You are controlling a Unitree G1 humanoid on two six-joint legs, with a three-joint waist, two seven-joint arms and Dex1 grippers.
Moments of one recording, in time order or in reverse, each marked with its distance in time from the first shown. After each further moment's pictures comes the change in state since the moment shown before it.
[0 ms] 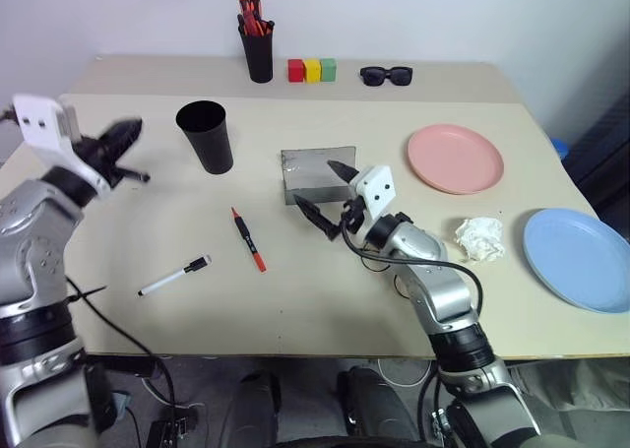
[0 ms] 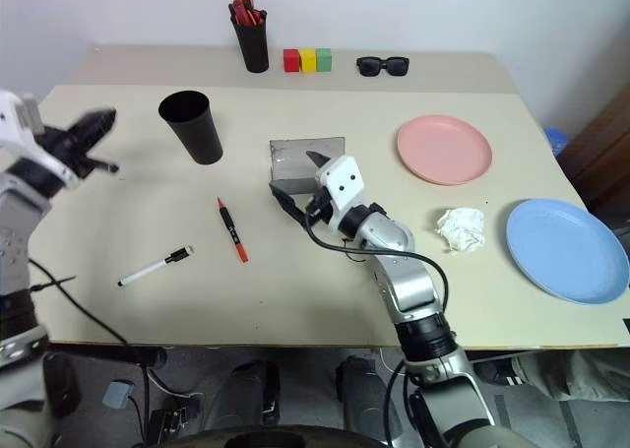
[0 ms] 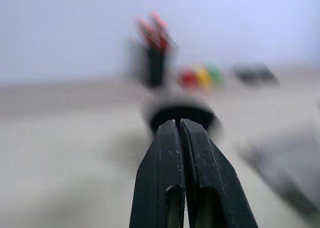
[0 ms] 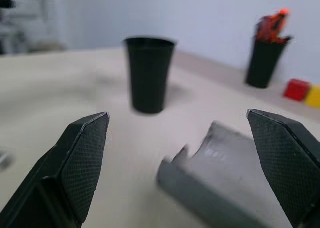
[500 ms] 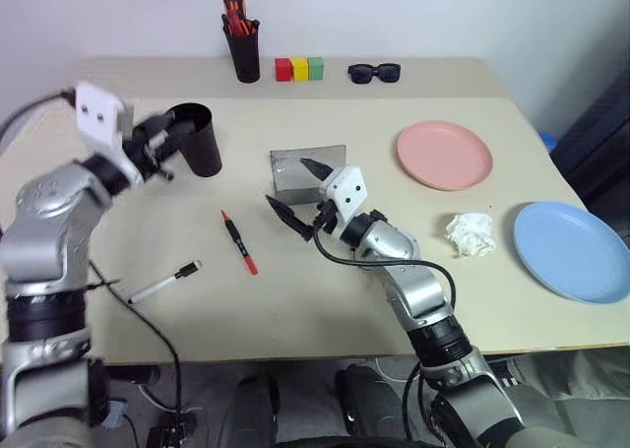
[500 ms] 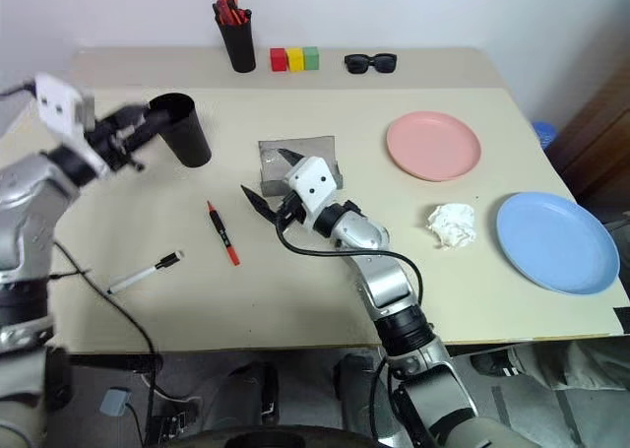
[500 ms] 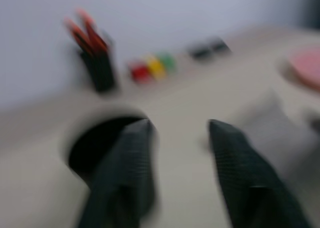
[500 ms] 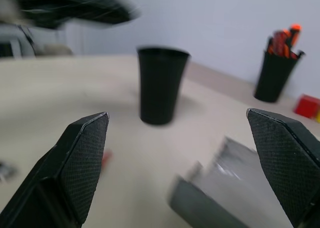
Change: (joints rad) left arm 0.138 0.215 -0.215 -0.020 -0.015 -0.007 -0.334; right arm -0.027 -0.041 0.067 0.057 -0.048 -0.073 0.049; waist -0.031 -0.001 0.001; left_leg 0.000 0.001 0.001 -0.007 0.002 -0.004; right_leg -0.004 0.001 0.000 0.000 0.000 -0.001
